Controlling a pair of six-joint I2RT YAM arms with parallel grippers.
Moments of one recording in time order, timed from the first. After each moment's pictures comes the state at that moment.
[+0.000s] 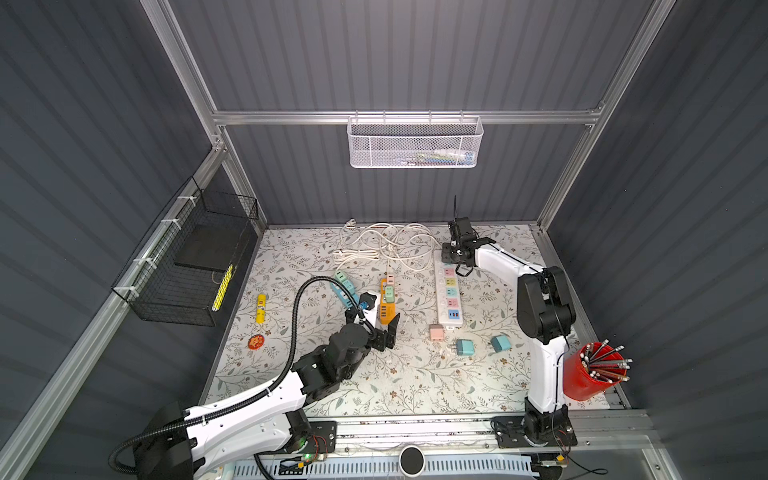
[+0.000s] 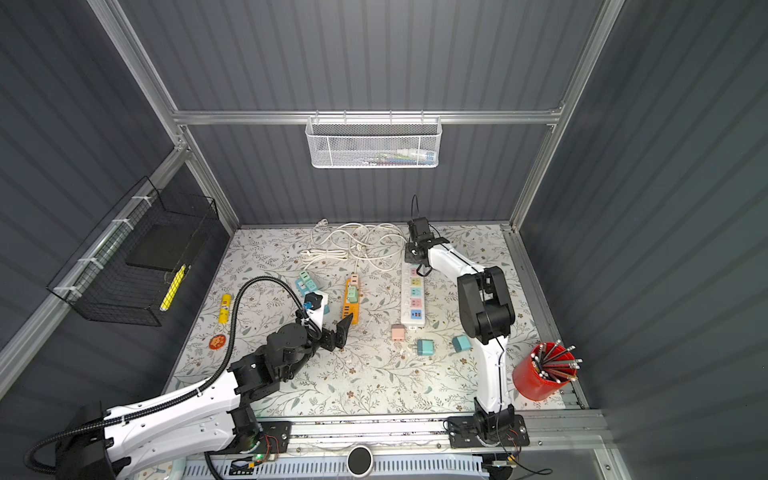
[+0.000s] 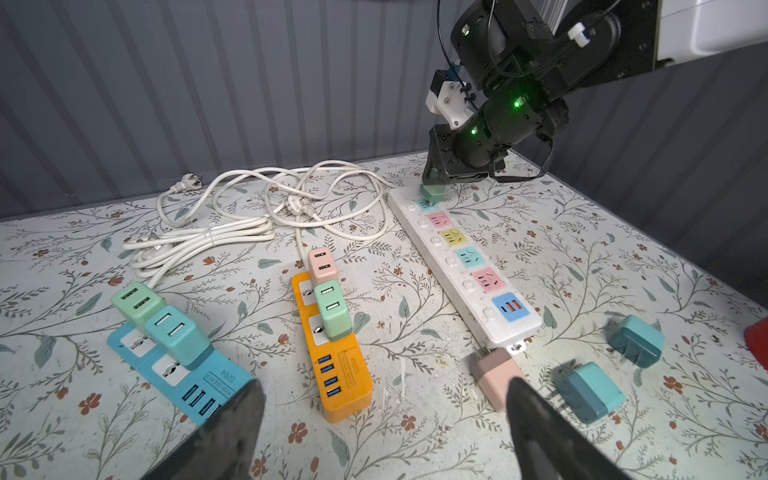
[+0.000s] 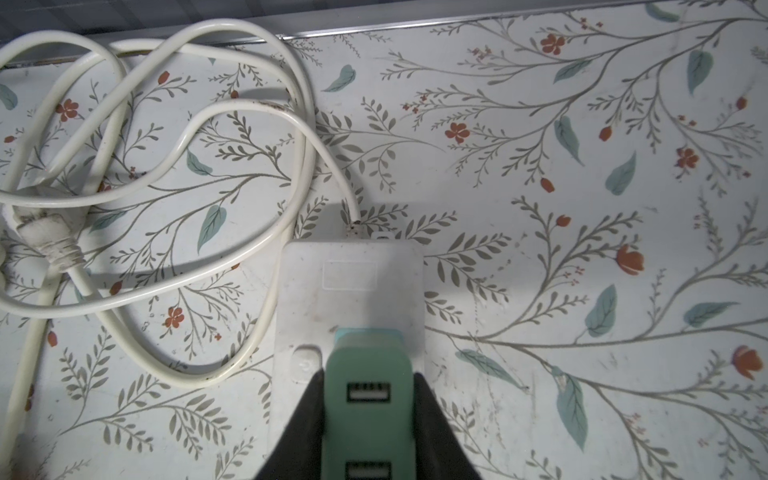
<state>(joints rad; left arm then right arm) -1.00 0.93 0.50 0.14 -0.47 -0.22 0.34 2.12 1.65 -0.43 0.17 0.31</state>
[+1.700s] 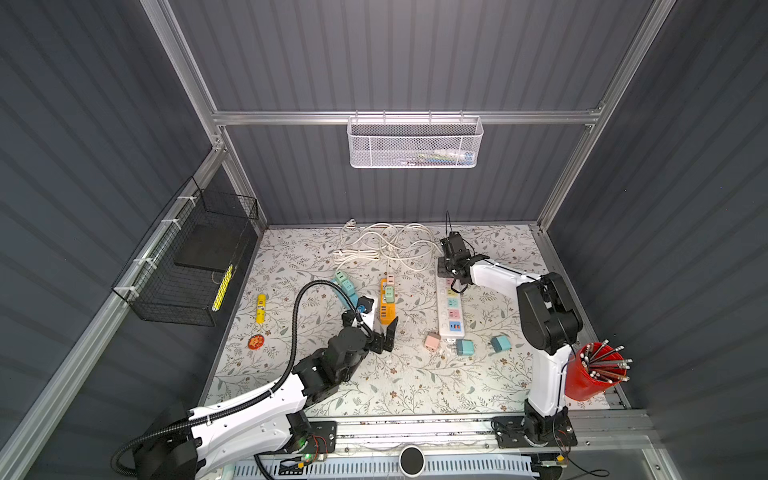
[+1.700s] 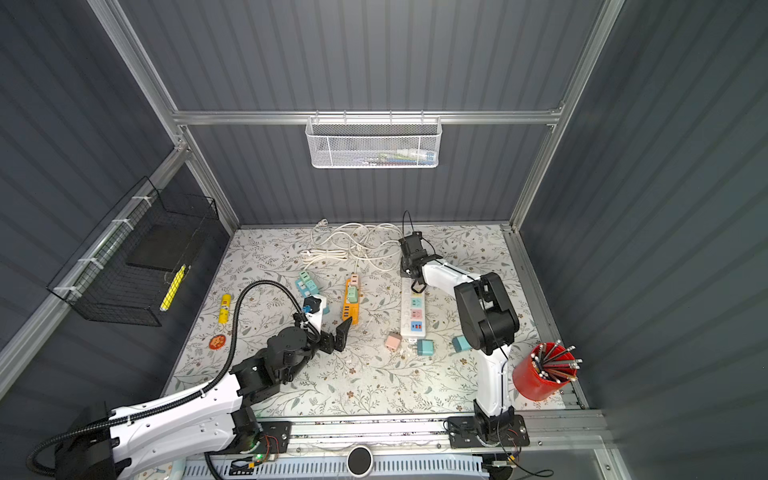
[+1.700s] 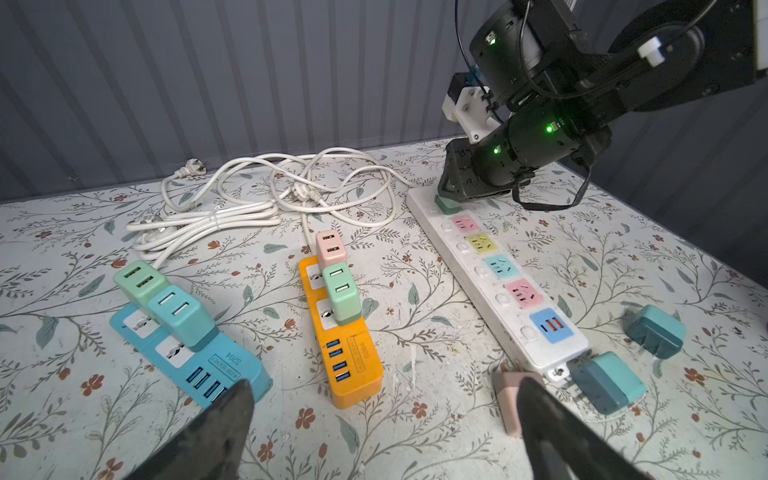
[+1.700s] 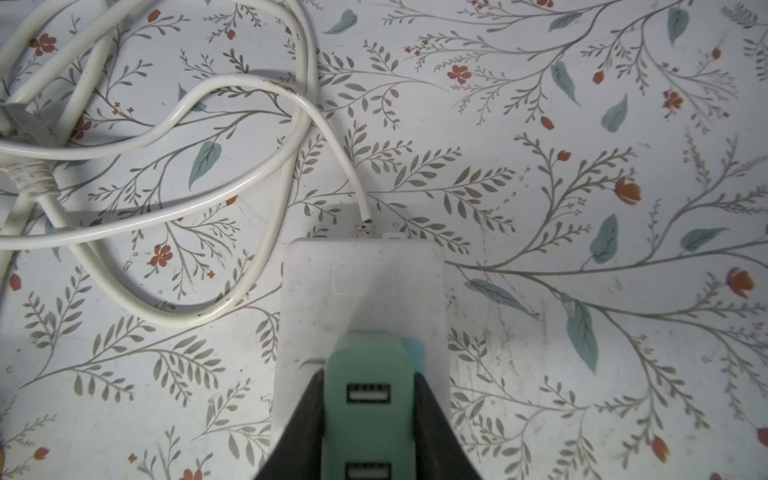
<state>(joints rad) -0.98 0.93 0.43 0.20 -0.46 -0.22 0.42 2.02 1.40 -0.28 0.28 0.35</state>
